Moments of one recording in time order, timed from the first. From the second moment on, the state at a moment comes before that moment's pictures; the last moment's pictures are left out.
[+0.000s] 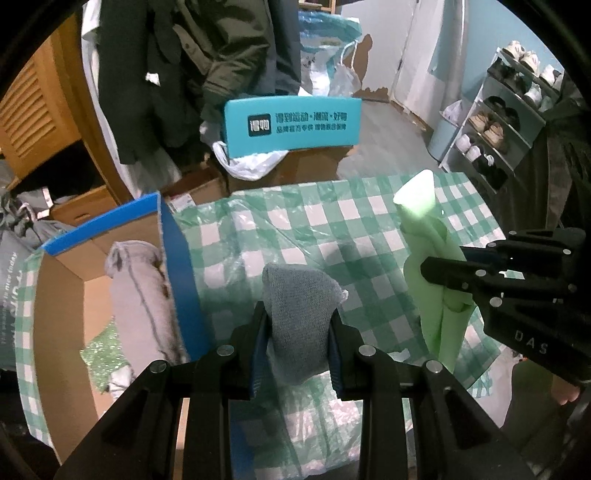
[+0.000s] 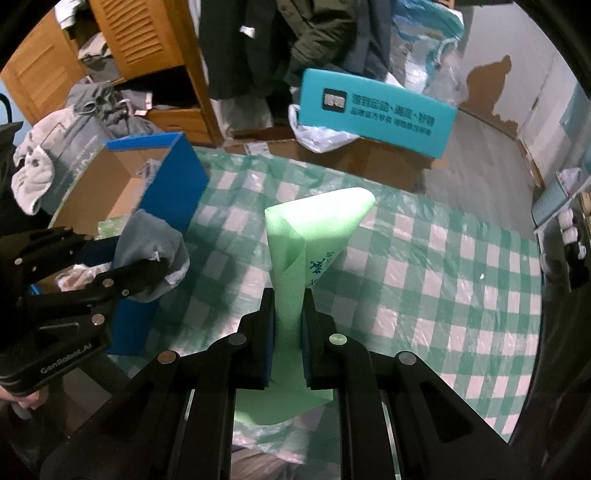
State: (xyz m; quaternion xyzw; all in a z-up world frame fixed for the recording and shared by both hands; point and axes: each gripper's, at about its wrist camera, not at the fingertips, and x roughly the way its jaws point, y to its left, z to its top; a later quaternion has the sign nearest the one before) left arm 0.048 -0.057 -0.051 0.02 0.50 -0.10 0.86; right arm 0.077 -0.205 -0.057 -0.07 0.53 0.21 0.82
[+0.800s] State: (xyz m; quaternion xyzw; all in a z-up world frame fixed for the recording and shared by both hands) left arm 0.031 0.013 -0.030 0.00 0.48 -0.05 0.87; right arm 0.079 -0.124 -0.029 -0.09 0.51 0.27 0.81
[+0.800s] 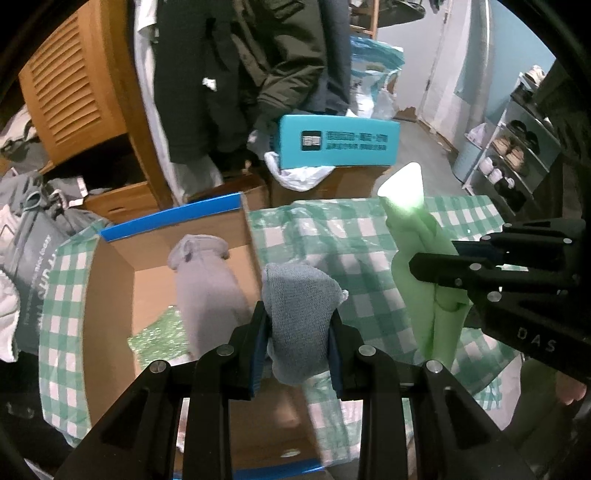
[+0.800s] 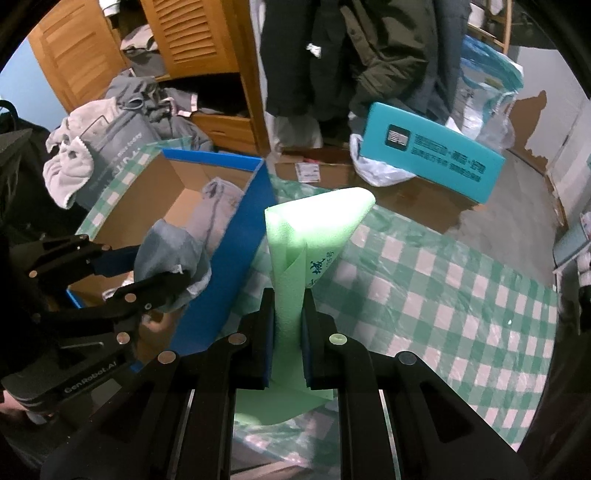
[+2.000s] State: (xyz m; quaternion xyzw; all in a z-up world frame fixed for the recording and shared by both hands) left arm 0.015 0.143 -0.059 -0.04 0.51 0.05 0.86; right arm 0.085 0.028 -0.057 -0.14 0.53 0.36 0.76
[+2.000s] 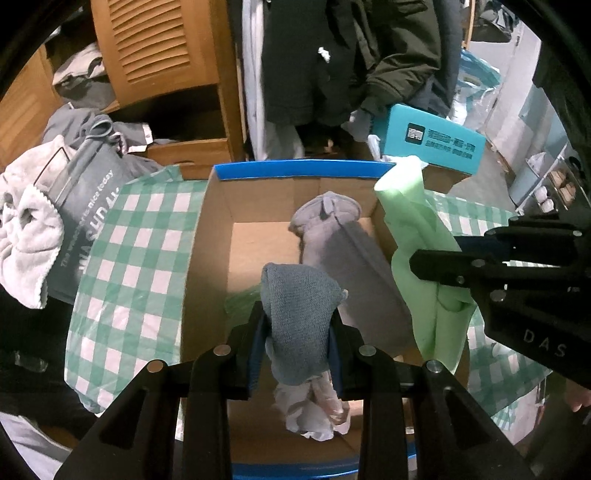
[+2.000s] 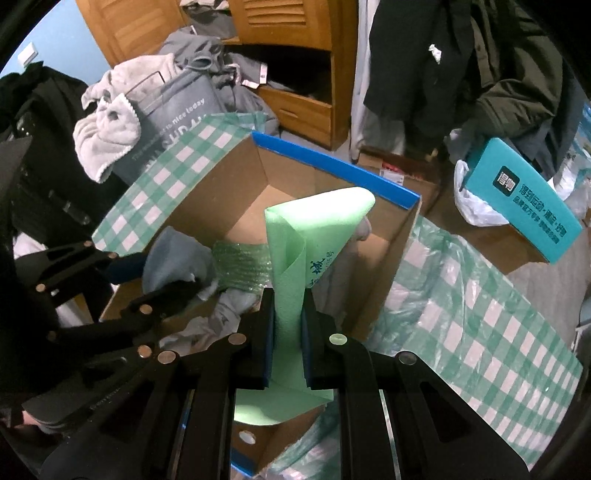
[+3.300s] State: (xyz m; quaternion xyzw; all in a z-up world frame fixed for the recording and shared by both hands) left arm 0.015 0.072 -0.039 0.02 0.50 0.00 0.87; right arm 0.080 -0.059 -0.032 -0.12 0.52 0.31 0.79
